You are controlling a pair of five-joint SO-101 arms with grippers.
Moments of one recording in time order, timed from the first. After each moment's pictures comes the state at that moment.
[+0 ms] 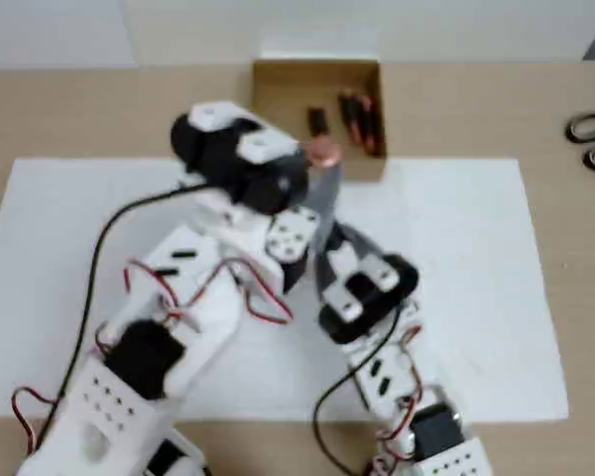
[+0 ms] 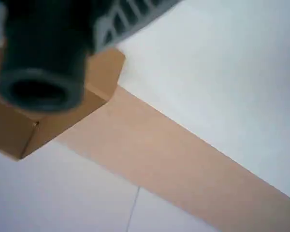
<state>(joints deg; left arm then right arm) 33.2 -50.2 34.2 35.1 8.6 -26.2 -103.2 96.0 17.4 11.4</state>
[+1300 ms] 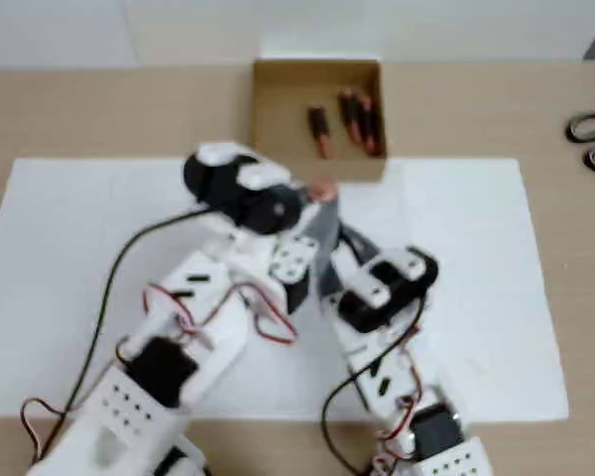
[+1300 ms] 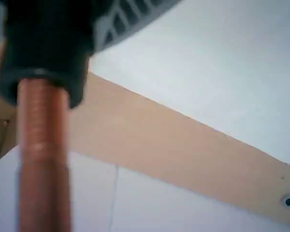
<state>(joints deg) 33.9 -55.3 50.9 28.0 14.1 -26.3 -103.2 96.1 17.2 0.3</state>
